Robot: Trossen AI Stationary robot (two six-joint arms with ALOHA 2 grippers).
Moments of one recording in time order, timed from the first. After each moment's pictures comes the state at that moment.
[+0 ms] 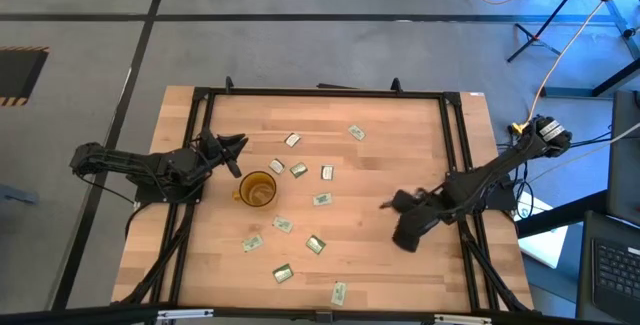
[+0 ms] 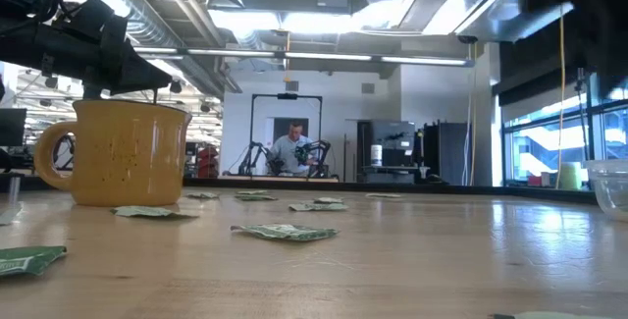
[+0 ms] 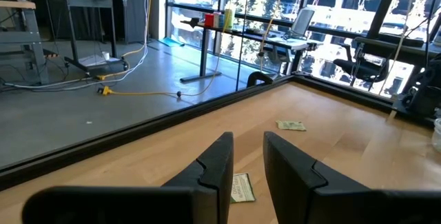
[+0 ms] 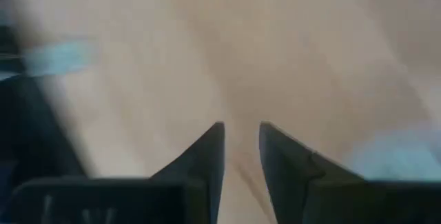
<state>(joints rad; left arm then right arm) -0.09 0.16 0.01 0.06 -0.81 -0.22 0.57 1.29 0.88 -0.73 0.12 1.06</state>
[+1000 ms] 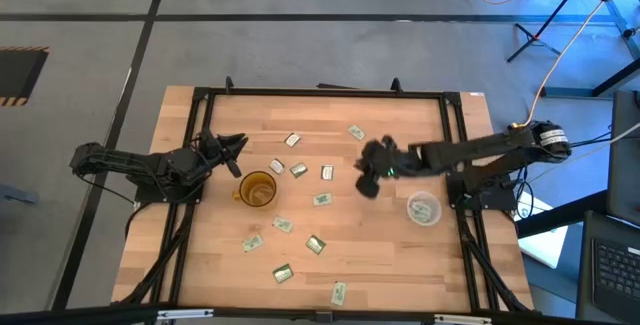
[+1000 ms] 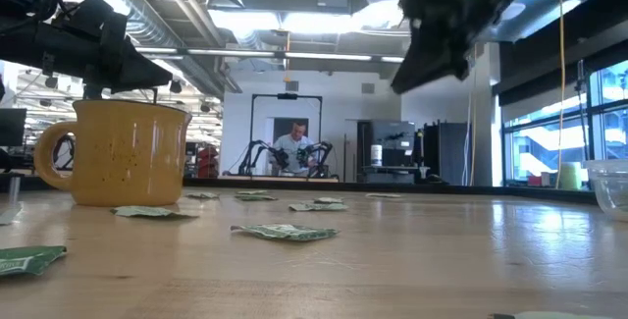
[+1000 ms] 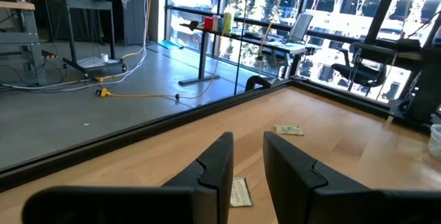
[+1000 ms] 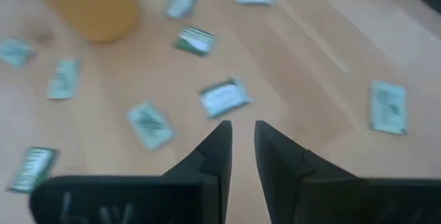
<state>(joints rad) -0.09 0.16 0.01 0.09 -0.81 -0.22 0.05 1.34 0.88 -0.34 0.32 0.47</state>
